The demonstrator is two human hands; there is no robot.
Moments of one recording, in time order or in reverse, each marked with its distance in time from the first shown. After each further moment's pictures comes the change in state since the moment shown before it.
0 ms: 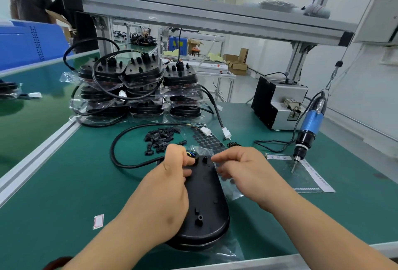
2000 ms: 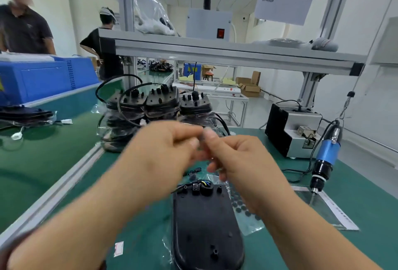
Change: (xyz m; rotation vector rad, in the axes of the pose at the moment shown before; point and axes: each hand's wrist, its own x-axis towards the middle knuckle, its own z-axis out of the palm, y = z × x) left_hand -0.035 0.079 -0.049 0.452 -0.078 0.621; right_hand -0.014 -0.092 0.005 0.313 0.015 -0.273
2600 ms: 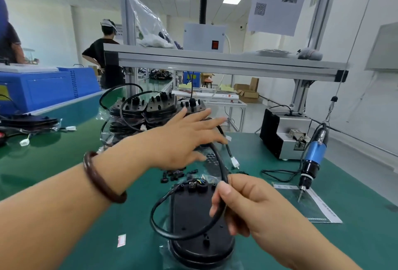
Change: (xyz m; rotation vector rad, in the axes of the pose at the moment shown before) left_hand 0.055 0.003 -0.003 1.110 -0.466 0.483; right_hand -0.064 0.019 -0.029 -0.009 -0.261 0.027
